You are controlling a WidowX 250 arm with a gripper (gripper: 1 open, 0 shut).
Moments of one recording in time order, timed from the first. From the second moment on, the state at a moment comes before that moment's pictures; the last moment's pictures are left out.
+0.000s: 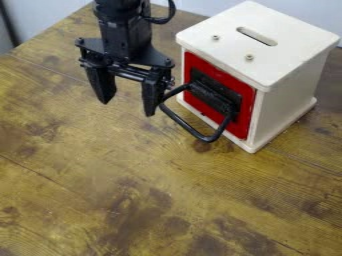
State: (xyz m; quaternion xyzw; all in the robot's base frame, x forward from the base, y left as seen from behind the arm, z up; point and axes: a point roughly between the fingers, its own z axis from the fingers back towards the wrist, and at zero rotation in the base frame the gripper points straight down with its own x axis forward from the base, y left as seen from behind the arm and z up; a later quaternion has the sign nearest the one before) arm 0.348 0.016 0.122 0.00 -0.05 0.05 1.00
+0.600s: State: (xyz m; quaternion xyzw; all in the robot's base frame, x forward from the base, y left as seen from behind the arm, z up) arm 0.358 0.039 0.147 0.00 -0.06 0.06 1.00
